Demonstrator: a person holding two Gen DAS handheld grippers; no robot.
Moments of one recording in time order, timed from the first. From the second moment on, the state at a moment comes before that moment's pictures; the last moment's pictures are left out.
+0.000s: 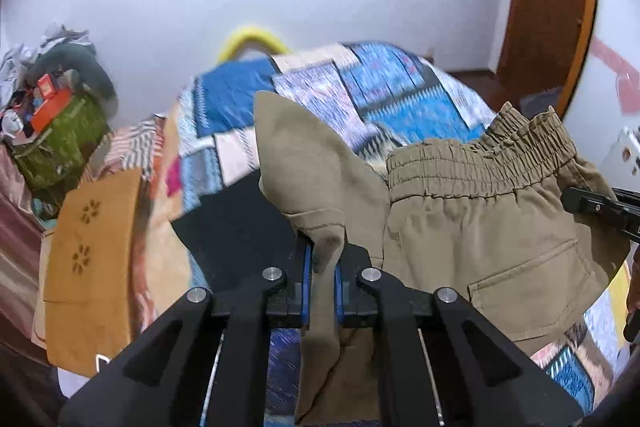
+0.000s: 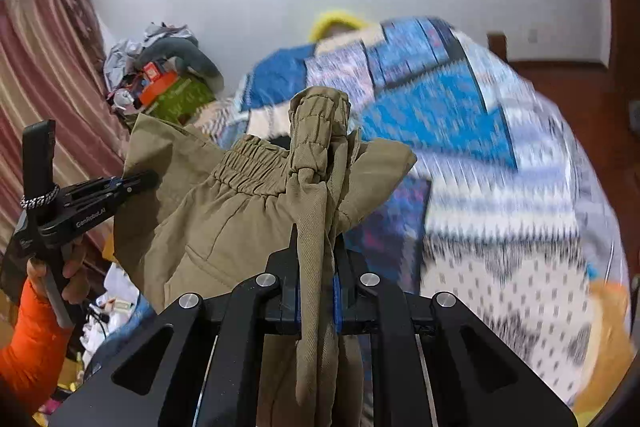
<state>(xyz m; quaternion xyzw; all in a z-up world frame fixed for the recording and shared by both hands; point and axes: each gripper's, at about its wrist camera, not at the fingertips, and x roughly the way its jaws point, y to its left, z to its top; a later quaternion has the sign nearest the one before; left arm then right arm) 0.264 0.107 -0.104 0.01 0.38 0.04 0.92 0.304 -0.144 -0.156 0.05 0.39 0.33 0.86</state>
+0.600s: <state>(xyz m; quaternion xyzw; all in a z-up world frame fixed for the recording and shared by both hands) 0.336 0.247 -0.143 -0.06 0.41 0.14 0.90 0.382 0.004 -0.167 -0.02 0.37 0.37 0.85</state>
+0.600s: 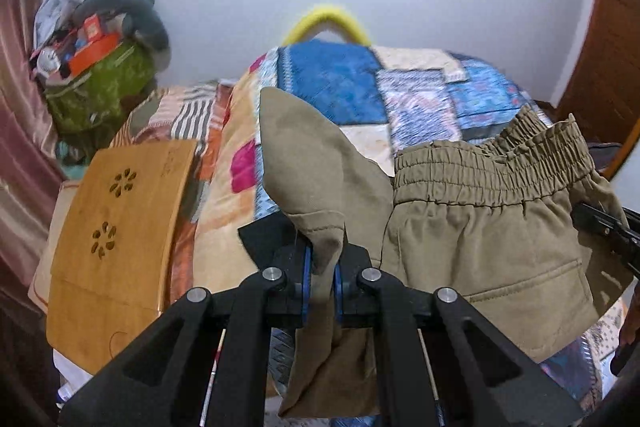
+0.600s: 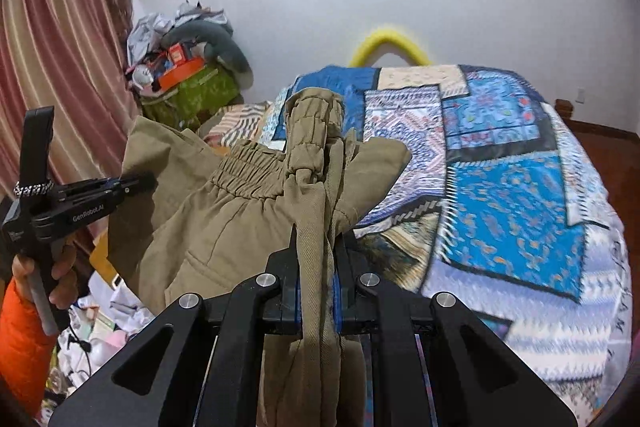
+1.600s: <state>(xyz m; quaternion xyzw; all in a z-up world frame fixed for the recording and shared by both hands) 0.323 0.315 -0.287 -0.07 0.53 0.20 0.82 0.408 0.039 -0.239 -0.17 0.44 0.28 0.84</state>
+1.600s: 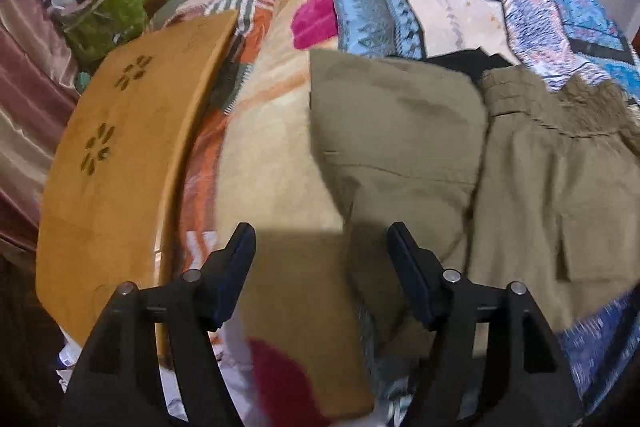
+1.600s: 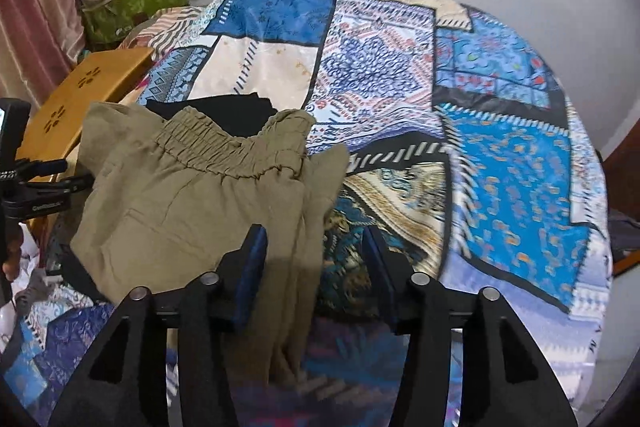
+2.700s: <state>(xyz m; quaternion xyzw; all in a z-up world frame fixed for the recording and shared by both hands) 0.008 0.120 0.015 -0.02 0.11 0.12 0.99 0.105 -0.064 -0.012 -0.05 0.07 0.38 0.92</state>
